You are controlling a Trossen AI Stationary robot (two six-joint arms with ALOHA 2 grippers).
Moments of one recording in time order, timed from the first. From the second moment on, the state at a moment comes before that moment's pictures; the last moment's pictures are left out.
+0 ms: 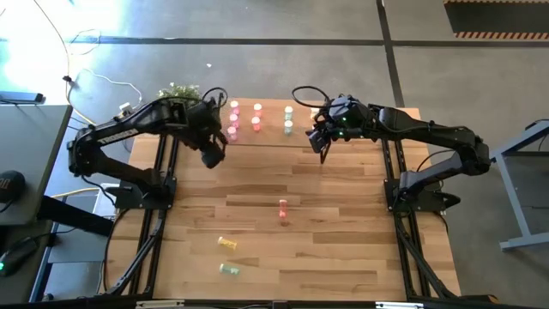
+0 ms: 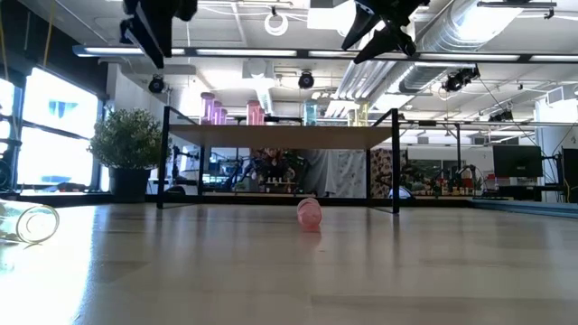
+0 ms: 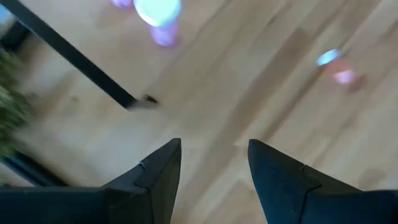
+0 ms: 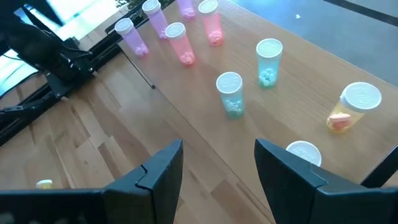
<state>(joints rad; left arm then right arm) 0.43 1.26 1.40 -1.37 -0.04 -0.39 -0.27 1.32 1.33 -0.70 0.15 0.46</state>
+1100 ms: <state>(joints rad) -0.39 1.28 1.24 -1.18 -0.10 -1.55 -0.27 1.32 1.33 -0.70 -0.05 0.38</state>
